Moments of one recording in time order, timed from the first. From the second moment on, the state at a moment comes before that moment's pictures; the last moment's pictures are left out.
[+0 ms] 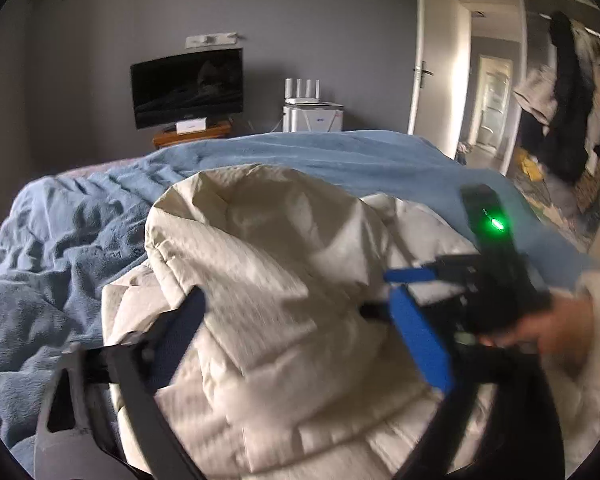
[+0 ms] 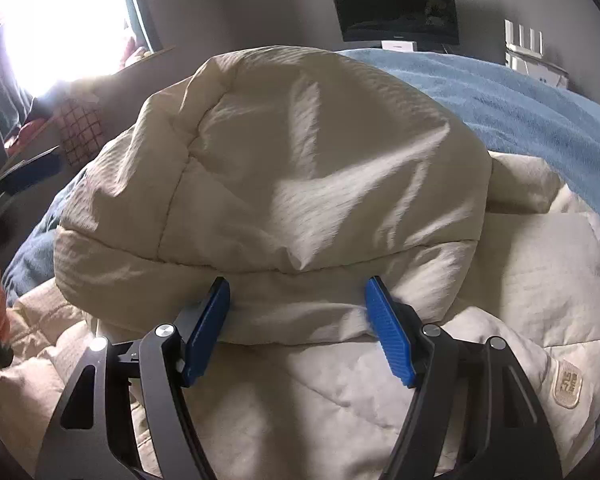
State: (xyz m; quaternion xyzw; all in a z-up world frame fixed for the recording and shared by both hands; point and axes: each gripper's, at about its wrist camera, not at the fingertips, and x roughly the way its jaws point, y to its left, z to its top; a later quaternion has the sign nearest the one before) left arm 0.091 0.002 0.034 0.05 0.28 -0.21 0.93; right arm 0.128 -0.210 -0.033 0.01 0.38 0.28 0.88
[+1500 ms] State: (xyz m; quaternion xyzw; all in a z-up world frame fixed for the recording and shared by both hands) left arm 0.108 0.035 -0.050 0.06 0.43 -0.16 0.89; right arm 0.113 -0.190 -0.049 -0.05 0.36 0.32 0.88
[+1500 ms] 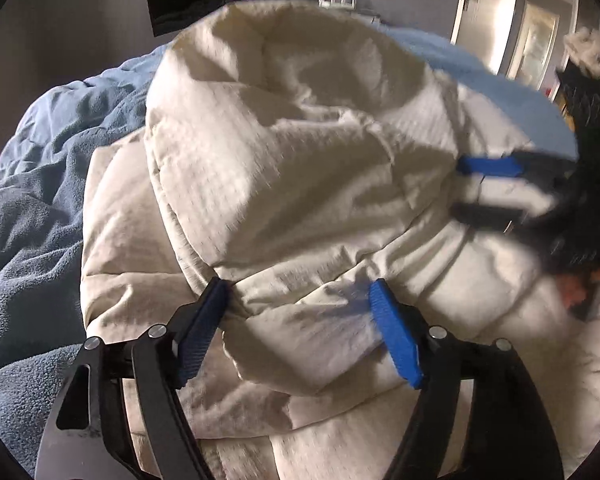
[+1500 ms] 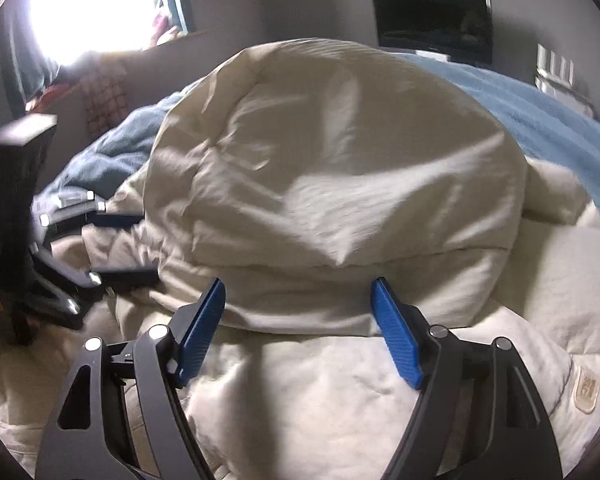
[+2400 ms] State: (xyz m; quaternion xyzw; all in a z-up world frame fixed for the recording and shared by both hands) left arm 0.222 0.076 -0.058 -0.04 0.44 -0.09 0.89; right arm 0.133 -0.180 -0.069 -0.05 0.39 0.33 0.86
